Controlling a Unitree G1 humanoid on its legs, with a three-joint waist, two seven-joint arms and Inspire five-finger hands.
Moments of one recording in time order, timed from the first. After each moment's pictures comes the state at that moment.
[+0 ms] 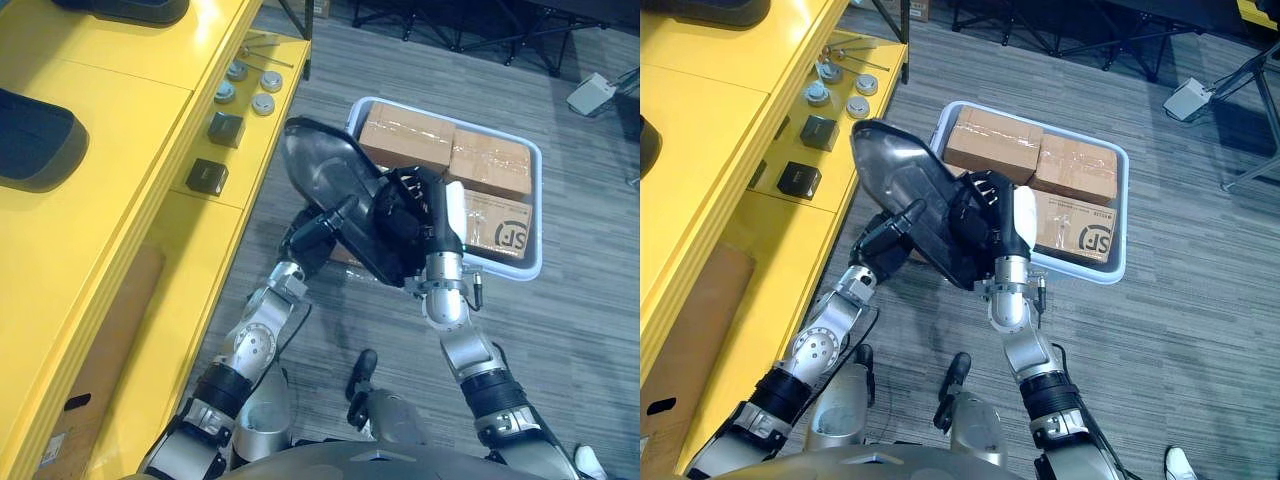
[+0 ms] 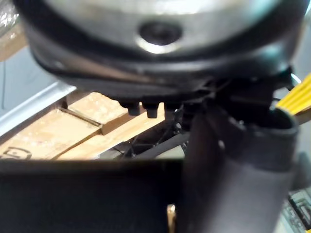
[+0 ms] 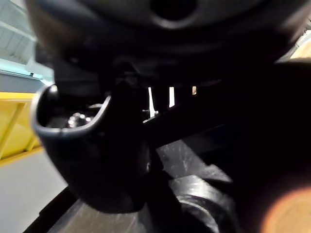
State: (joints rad) left arm -0.25 0.13 -0.36 0.21 -1.15 -0.05 -0.09; right arm -0.21 -0.17 0.19 0.24 -0.39 -0.23 -0.46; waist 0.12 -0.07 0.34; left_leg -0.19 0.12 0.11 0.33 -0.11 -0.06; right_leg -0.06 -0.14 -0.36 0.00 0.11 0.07
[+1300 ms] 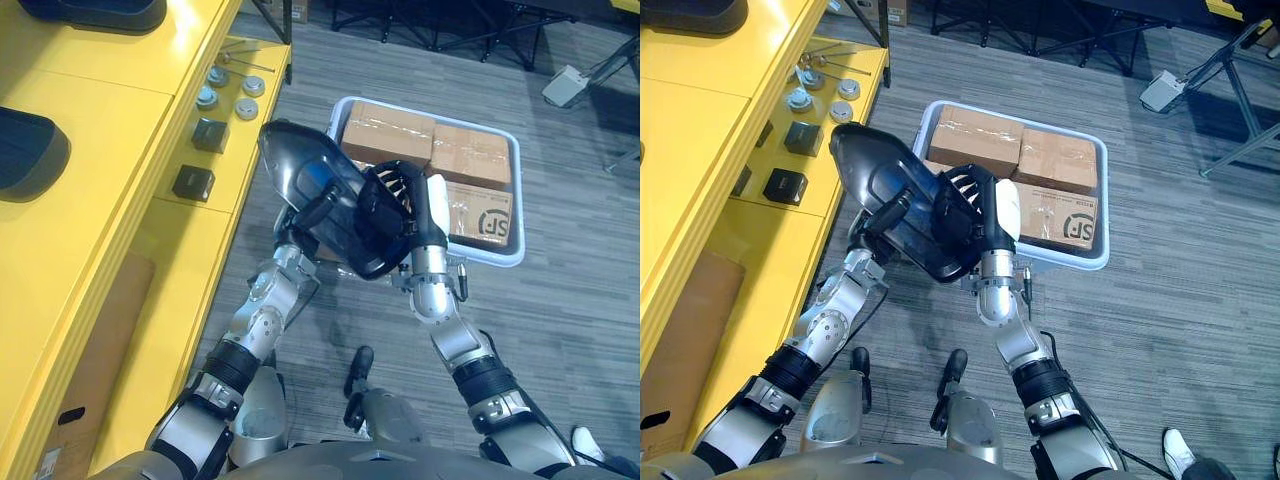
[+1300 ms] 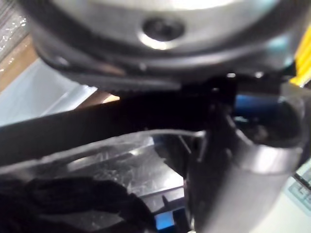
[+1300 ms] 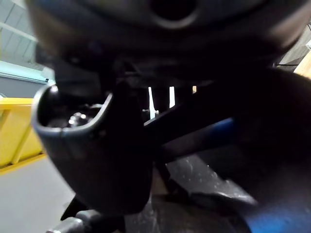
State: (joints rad) left arm -0.36 0.14 -0.38 0.29 -0.95 -0.12 0.15; right arm -0.29 -0.18 0.25 0.28 -0.39 -0.28 -0.49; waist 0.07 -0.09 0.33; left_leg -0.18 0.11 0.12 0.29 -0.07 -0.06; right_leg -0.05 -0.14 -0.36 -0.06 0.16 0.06
